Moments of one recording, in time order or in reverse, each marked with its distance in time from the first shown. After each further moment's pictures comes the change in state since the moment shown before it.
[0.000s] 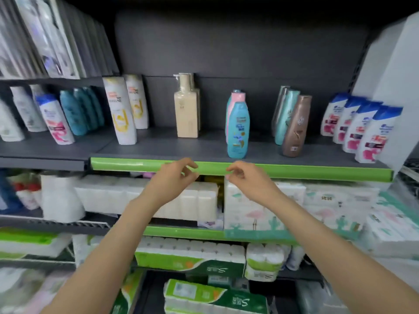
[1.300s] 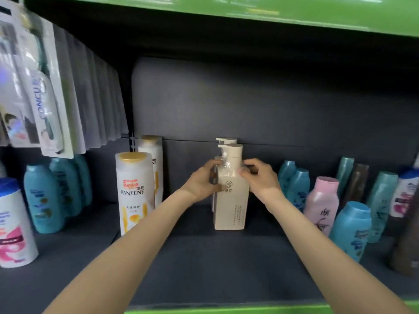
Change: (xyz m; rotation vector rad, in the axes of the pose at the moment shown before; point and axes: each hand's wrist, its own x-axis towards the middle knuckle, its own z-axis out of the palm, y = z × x) left_hand 0.325 -0.129 -0.068 -0.381 -0.163 0.162; right_hand 0.333 -0.068 0.046 0.120 0.450 0.123
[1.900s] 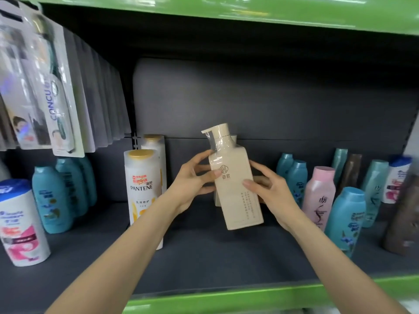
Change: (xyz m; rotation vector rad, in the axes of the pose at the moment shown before) left_hand -0.057 0.016 -0.019 -0.682 0.046 -0.027; right_hand -0.061 0.013 -0.015 0.457 -0.160 -0.085
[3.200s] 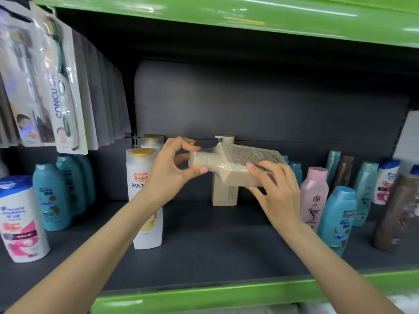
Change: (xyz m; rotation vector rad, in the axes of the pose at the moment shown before) left_hand -0.035 0.035 -0.020 0.363 0.131 0.476; right_hand -0.008 0.014 -0.009 -1.068 0.506 -0.975
